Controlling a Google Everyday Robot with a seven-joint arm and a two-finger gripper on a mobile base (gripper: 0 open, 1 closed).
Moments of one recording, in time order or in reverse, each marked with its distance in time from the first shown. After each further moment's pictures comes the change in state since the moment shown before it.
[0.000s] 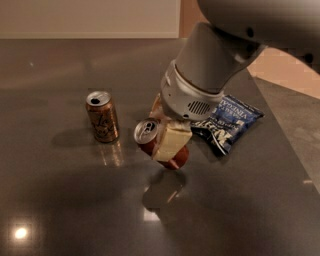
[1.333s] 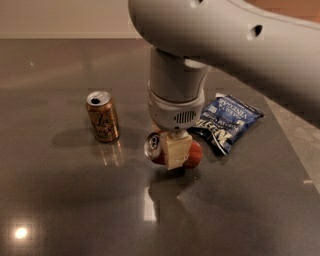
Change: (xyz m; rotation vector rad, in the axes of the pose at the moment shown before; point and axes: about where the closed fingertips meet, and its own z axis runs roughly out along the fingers) arm 0.031 0.001 0.022 -0.073 0.352 -0.166
